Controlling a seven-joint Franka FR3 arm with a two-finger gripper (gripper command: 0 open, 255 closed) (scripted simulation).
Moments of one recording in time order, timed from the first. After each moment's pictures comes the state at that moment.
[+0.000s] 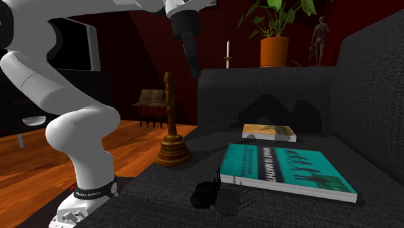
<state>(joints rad) 0.01 -0.79 -0.07 -2.28 -0.01 1.70 -0.12</state>
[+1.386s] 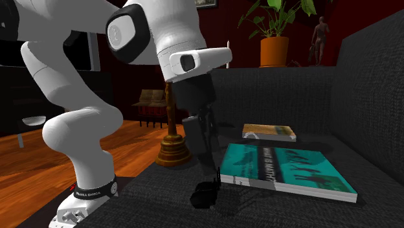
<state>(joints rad) -0.13 -0.56 -0.38 -2.53 -0.13 2.27 -0.28</state>
